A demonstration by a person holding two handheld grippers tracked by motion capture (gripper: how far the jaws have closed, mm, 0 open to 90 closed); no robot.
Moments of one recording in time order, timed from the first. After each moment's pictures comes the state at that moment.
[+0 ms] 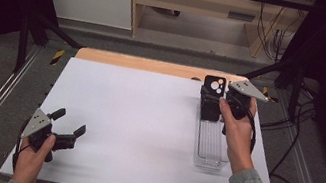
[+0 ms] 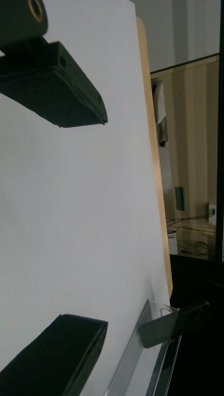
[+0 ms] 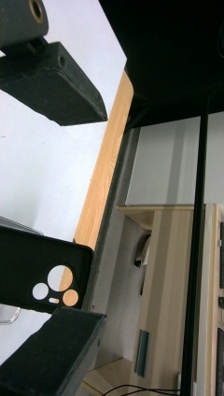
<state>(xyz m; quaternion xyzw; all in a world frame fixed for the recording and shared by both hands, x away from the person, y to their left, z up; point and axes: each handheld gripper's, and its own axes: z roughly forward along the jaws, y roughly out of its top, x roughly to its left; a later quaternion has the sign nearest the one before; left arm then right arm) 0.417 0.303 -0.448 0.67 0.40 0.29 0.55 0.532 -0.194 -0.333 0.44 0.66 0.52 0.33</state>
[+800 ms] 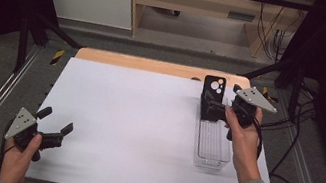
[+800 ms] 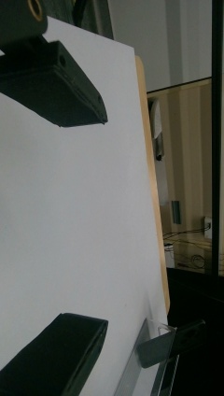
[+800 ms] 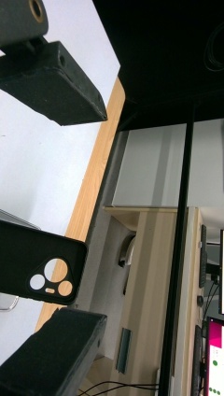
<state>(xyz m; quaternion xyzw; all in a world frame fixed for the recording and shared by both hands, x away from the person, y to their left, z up) 0.412 0.338 -0.445 0.66 0.41 0.32 0.54 0.512 -0.206 -0.334 0.41 0.65 0.54 0.35</state>
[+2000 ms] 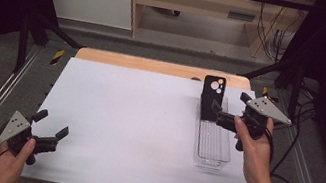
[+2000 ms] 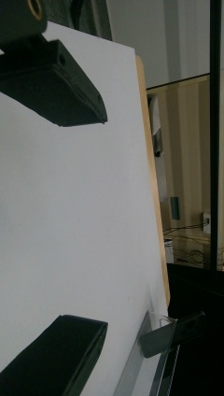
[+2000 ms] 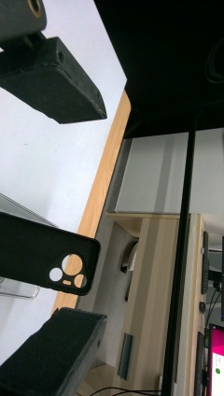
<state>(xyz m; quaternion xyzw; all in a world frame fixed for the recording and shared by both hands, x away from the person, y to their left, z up) 0.399 0.343 -0.444 0.66 0.40 0.31 0.55 0.483 -0.228 -0.329 0.41 0.66 0.54 0.33</state>
